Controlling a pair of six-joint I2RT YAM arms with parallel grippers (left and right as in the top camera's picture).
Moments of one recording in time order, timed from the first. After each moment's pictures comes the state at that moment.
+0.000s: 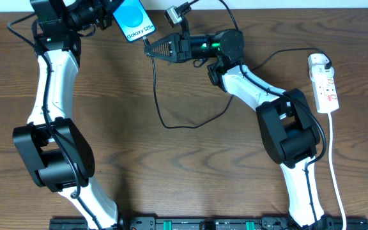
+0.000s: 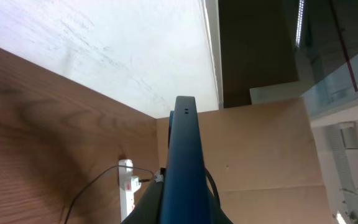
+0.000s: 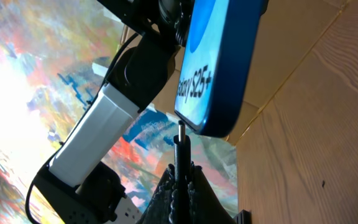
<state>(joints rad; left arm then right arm) 0.17 1.96 1.69 0.12 1.12 -1.21 0.49 2.31 1.68 1.24 -1.22 1.71</state>
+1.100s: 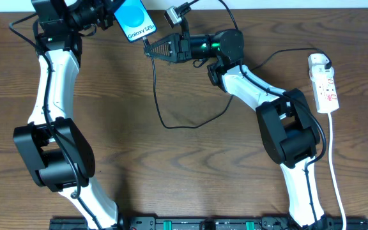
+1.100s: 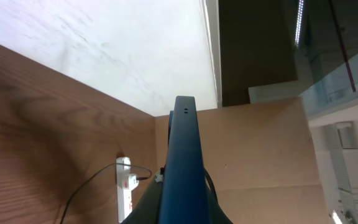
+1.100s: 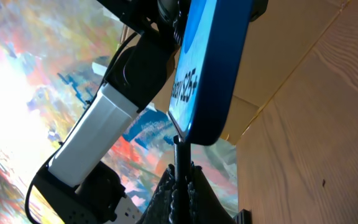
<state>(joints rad) 0.17 1.96 1.69 0.12 1.12 -1.22 0.49 2.31 1.68 1.24 -1.22 1.71</state>
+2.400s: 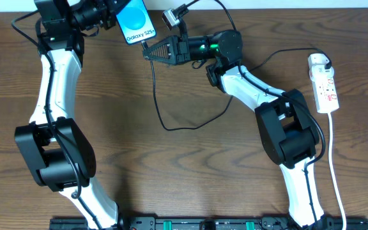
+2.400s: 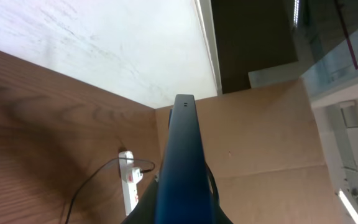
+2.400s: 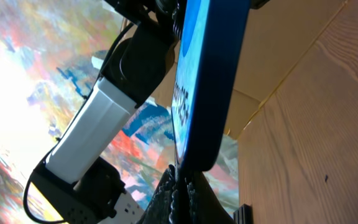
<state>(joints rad) 0.15 1.96 1.69 0.13 1.16 -1.16 0.50 2.31 1.68 1.24 -1.24 1.70</state>
